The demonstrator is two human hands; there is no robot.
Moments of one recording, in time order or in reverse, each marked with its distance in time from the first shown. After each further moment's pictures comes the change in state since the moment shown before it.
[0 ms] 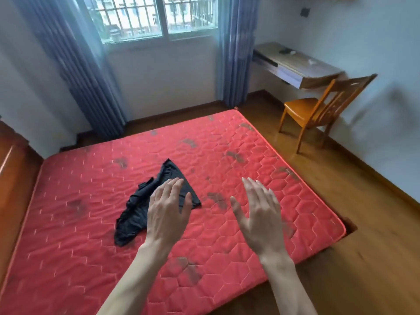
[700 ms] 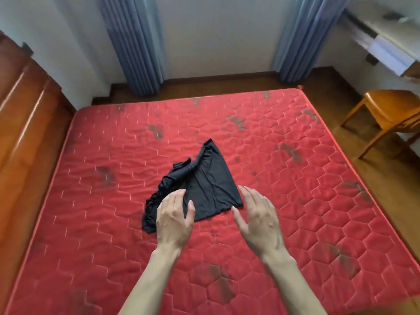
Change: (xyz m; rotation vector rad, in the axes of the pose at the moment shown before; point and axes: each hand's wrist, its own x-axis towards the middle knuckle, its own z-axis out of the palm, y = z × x) left_hand 0.073 -0.250 0.094 -0.077 -0.078 -0.451; right_hand 0.137 -0.101 0.261 -0.013 -0.399 -0.162
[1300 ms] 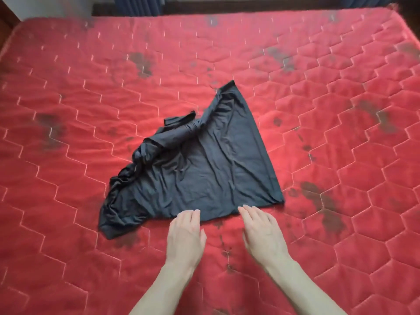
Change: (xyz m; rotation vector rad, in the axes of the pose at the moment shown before) left_hand 0.044 -0.220 0.356 0.289 -0.334 -0.010; right_hand 0.100 0.175 0.400 -0.233 -0.465 -0.137
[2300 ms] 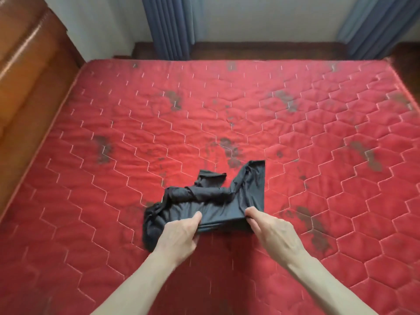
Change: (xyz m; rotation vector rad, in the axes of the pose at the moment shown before) left_hand -0.028 -0.011 -0.148 0.073 -0.082 0.135; right_hand -0.031 -0.012 -0.128 0.070 0.120 -0.156
